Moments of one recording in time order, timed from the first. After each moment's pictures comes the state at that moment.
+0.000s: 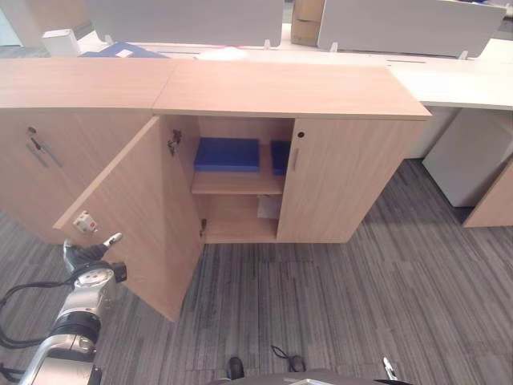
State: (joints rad) left arm -0.26 0.60 -0.10 0.79 -0.54 0.08 0.33; right arm 0.20 -0.25 -0.06 1.10 1.32 0.38 0.34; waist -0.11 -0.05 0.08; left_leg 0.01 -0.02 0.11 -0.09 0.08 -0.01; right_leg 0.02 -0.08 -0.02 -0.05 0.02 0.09
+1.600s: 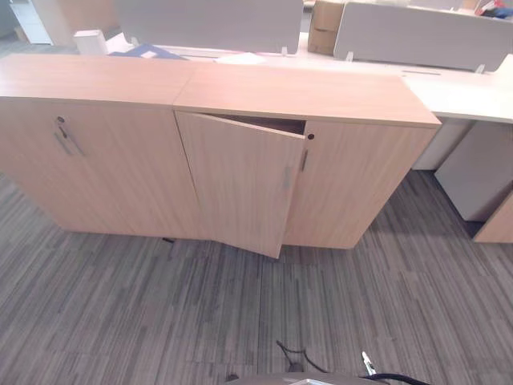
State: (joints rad) left arm 0.14 0.20 -0.11 1.37 -0.65 0.17 0.11; right arm 0.08 -0.18 0.03 1.28 1.34 0.33 0.33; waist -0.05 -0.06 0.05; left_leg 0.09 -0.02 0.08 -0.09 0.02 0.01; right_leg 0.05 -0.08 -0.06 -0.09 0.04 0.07
